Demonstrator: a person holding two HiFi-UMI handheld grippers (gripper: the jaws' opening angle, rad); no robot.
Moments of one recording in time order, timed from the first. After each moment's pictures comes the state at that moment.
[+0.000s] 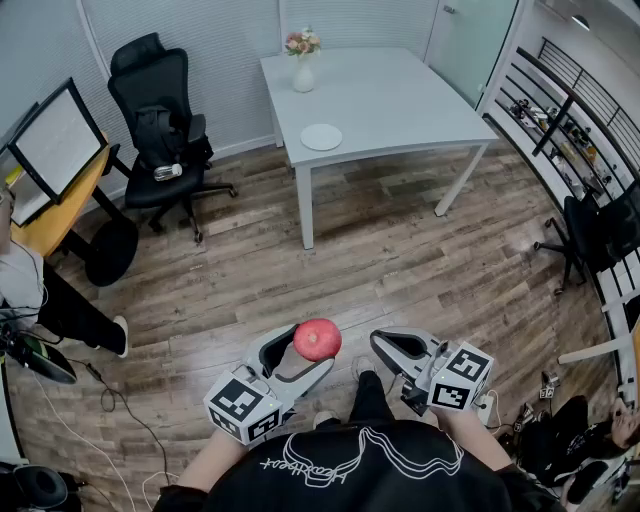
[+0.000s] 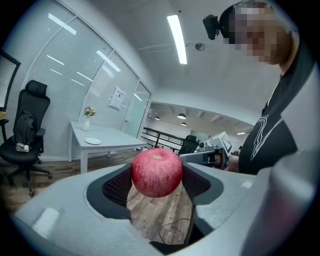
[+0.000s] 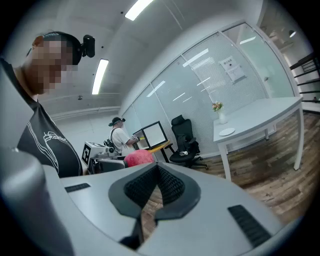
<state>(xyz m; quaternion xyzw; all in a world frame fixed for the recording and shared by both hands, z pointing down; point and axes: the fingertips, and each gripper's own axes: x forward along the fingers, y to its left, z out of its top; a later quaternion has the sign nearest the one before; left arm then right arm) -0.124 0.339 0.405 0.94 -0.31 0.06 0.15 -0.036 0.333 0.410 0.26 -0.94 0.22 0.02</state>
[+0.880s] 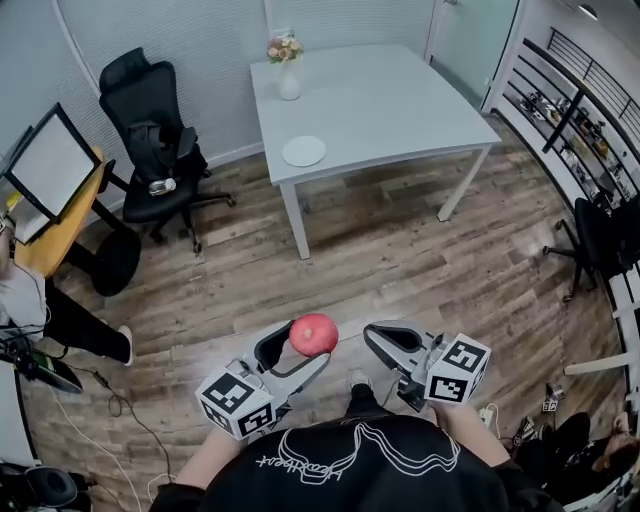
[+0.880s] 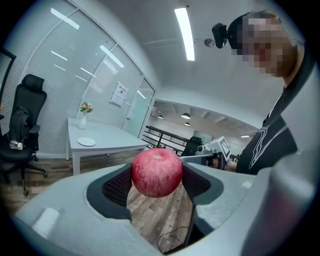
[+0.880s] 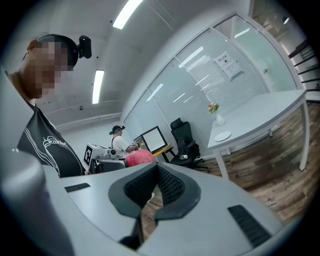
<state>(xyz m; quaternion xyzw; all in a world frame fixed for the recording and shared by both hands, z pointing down) -0.043 0.247 0.388 0.93 -0.32 0.06 0.18 0.040 0.239 0.398 0.24 -0.94 0.25 -0.01</state>
